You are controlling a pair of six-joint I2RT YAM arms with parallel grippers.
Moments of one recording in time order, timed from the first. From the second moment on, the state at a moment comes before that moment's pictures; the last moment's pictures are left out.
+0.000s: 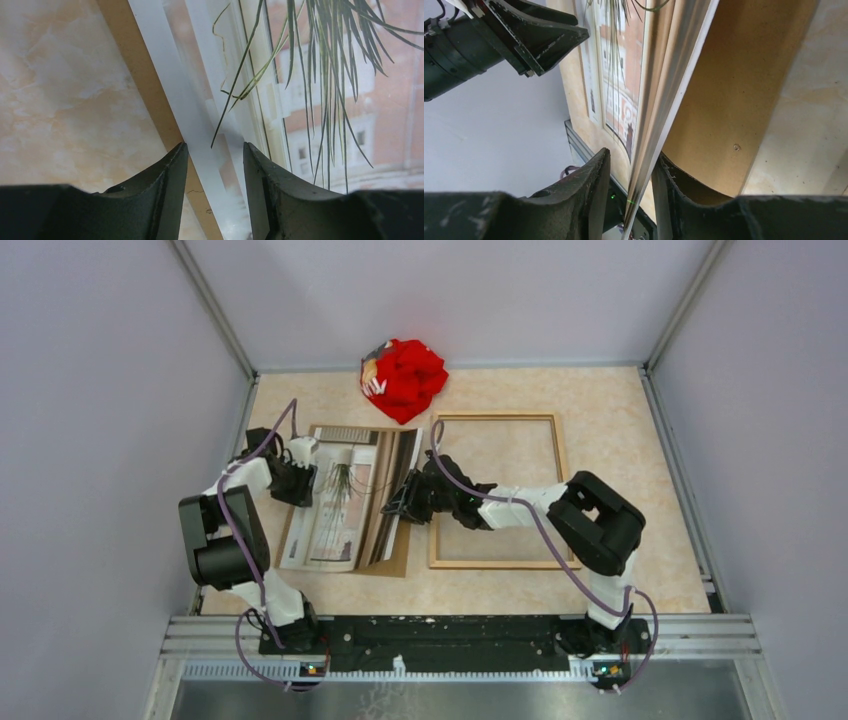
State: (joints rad) left arm 0.24 1.64 0.97 -0.50 0.27 0.53; right arm 0.92 1.89 1.06 0.28 -0.20 1.23
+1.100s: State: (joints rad) left arm 0.27 1.63 1.20 -0.72 0.37 0.50; right arm 0.91 1.37 1.78 -1.10 0.65 0.56
